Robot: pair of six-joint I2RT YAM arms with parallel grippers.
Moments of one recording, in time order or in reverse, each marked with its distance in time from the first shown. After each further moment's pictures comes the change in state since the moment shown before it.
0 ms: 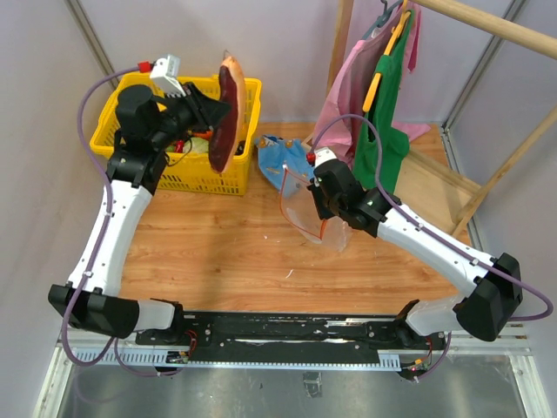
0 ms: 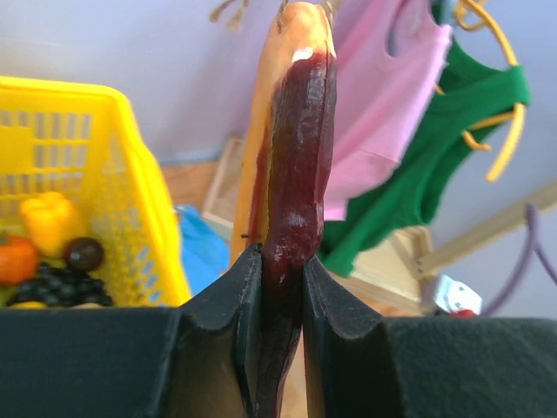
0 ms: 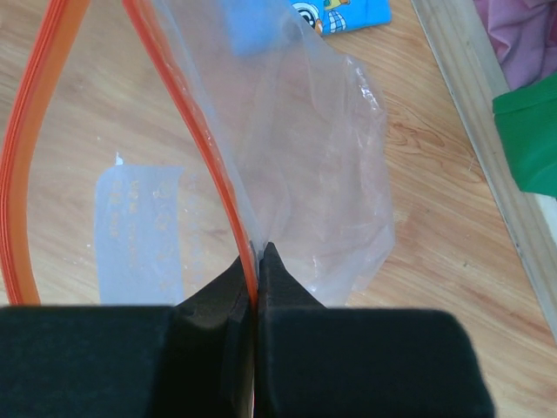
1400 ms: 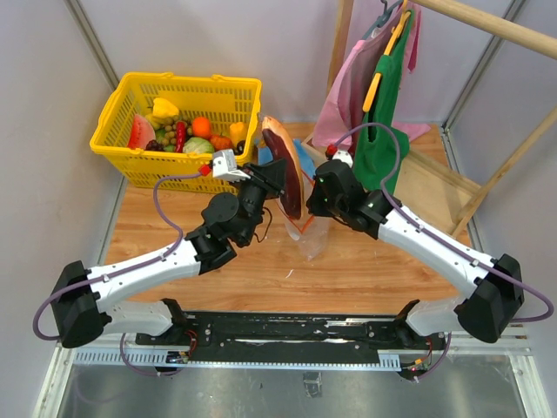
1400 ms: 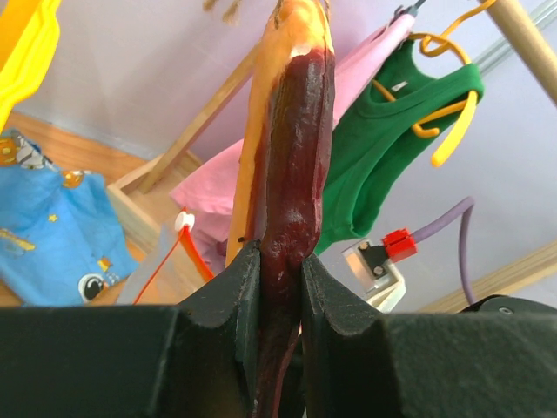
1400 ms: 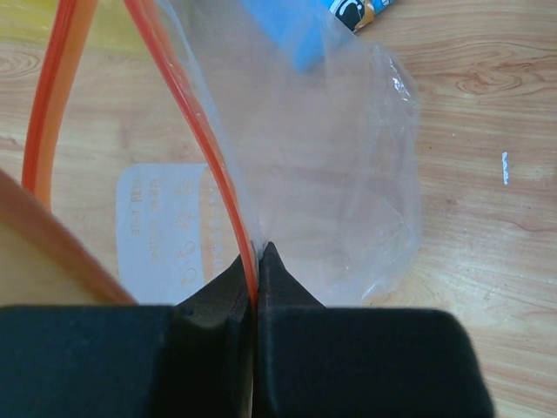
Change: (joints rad) left arm -0.825 -0.156 -0.706 0.840 -1.117 -0.176; right arm -0.005 -0.007 -0.028 0.072 -0.036 0.500
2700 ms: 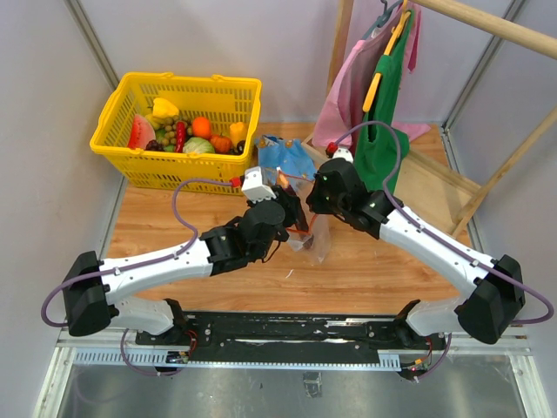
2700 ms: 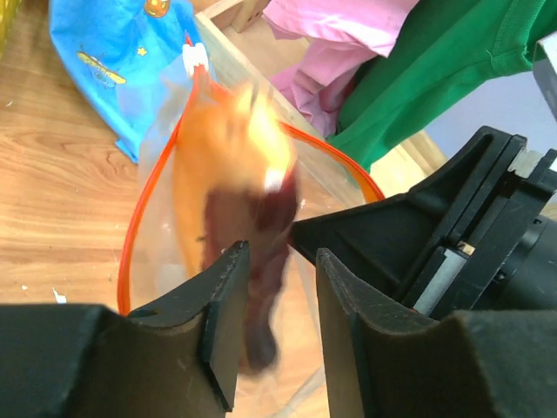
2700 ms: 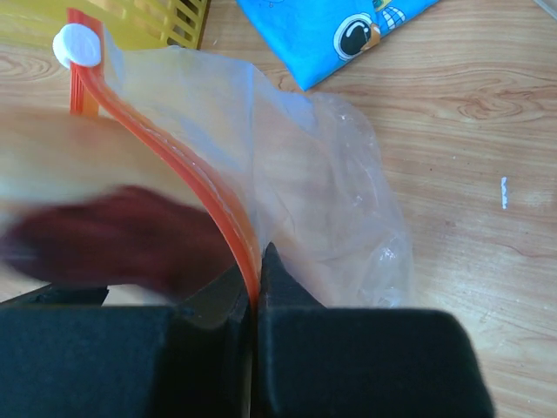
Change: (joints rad) left arm -0.124 0.098 0.080 -0.553 -0.092 -0.210; right arm -0.026 -0.011 -0.025 0.063 -0.028 -0.055
